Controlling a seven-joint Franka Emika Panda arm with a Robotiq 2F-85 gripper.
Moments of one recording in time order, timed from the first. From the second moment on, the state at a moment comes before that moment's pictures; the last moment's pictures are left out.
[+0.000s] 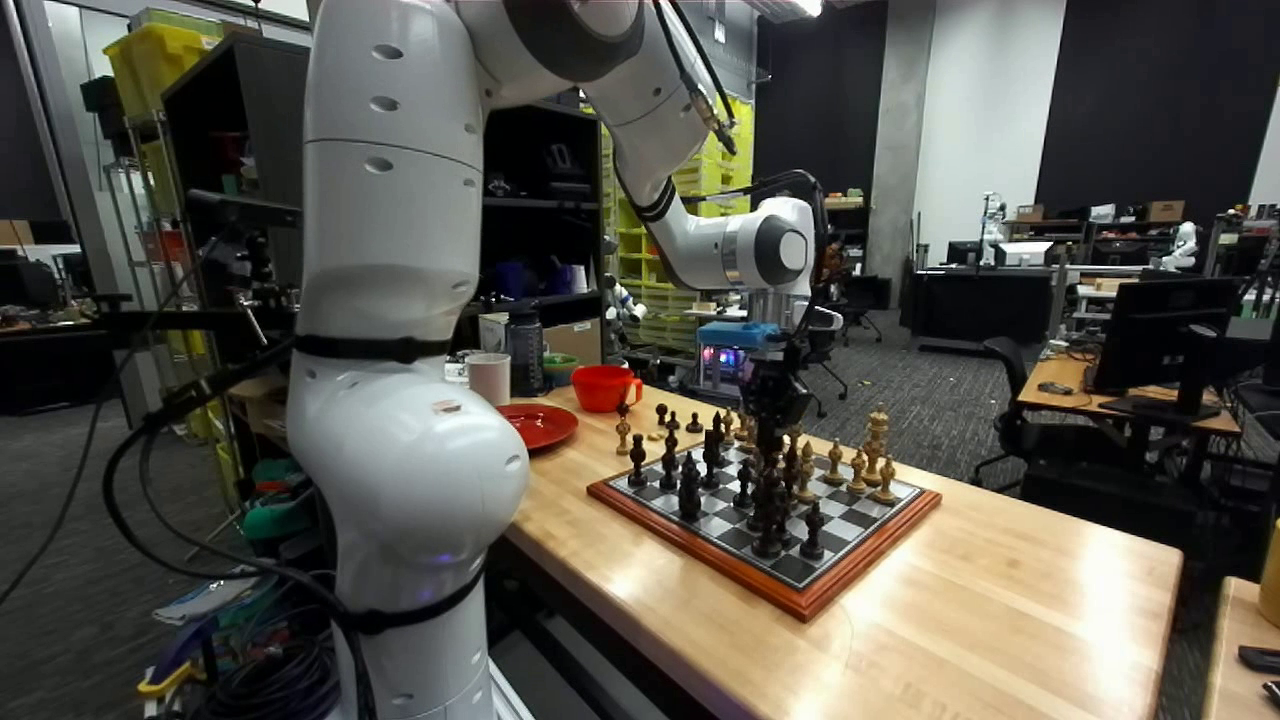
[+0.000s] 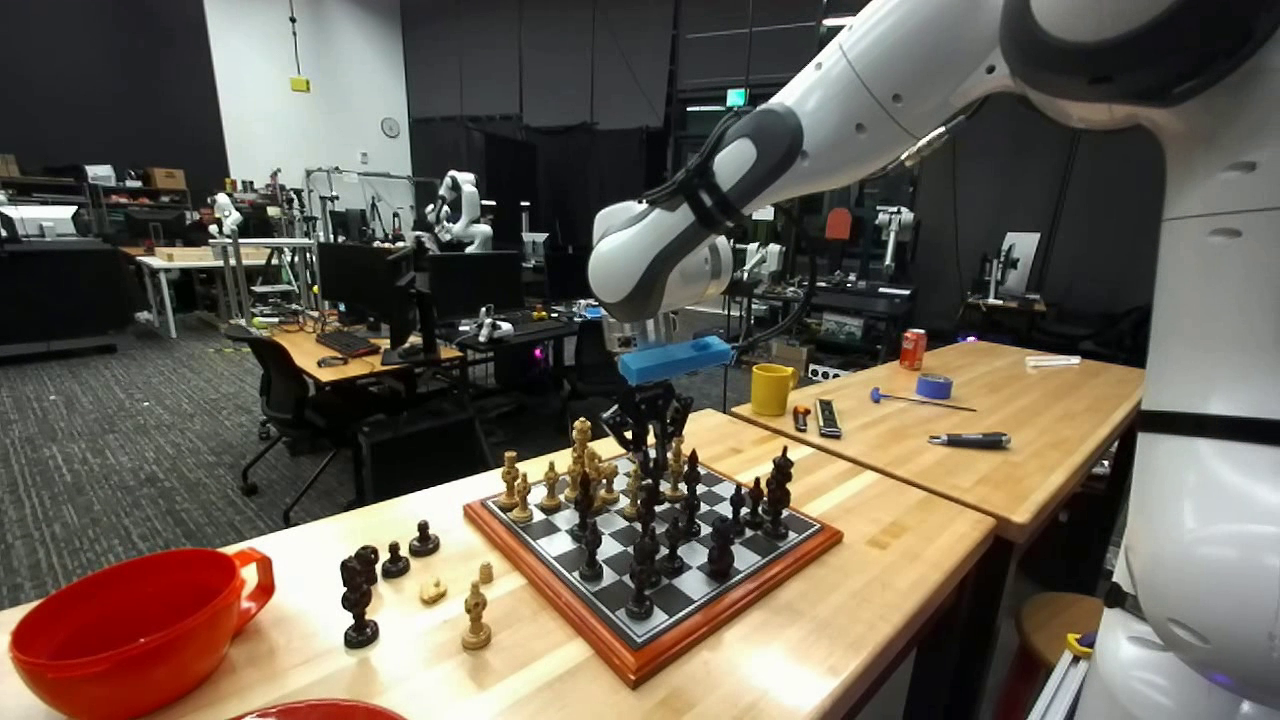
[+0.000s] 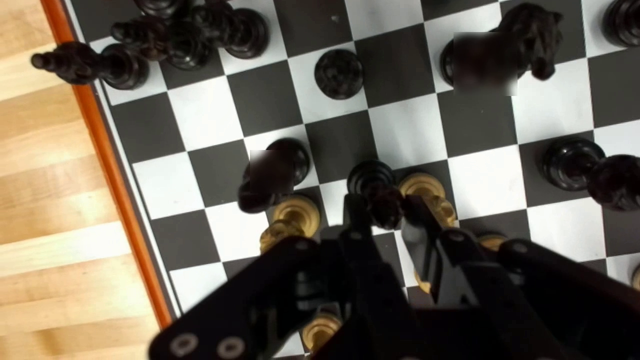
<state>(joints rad) 0.05 0.12 0.02 -2.11 -0.09 2.11 0.38</state>
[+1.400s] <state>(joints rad) 0.05 0.18 0.00 -2.05 -0.09 2.09 0.35</state>
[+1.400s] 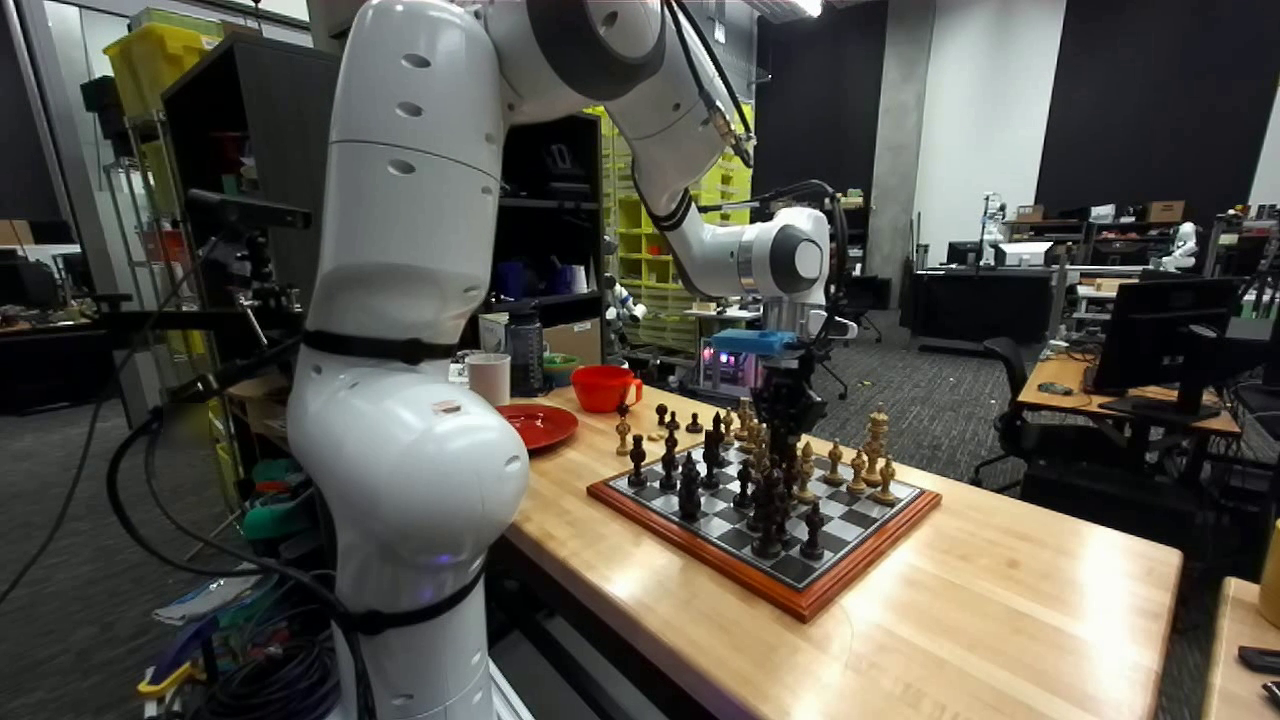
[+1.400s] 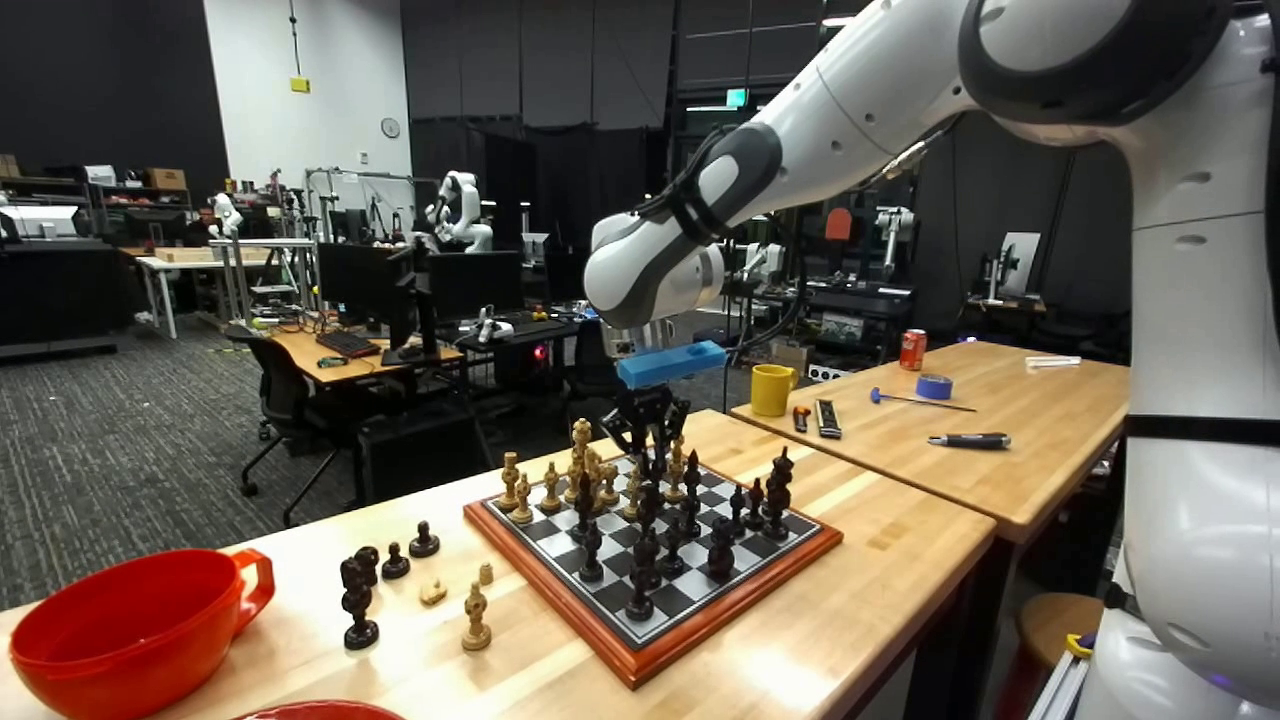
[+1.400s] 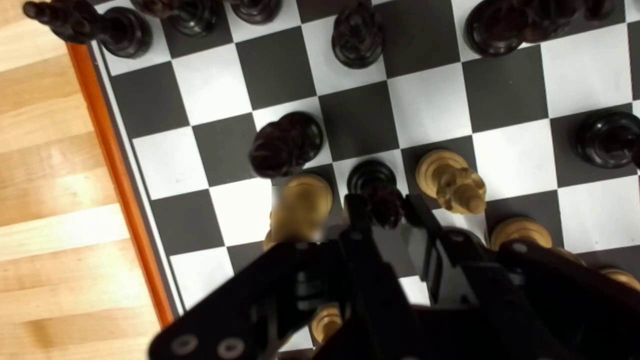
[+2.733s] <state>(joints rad) 0.07 0.16 0.01 -2.02 -0.13 2.09 0.31</state>
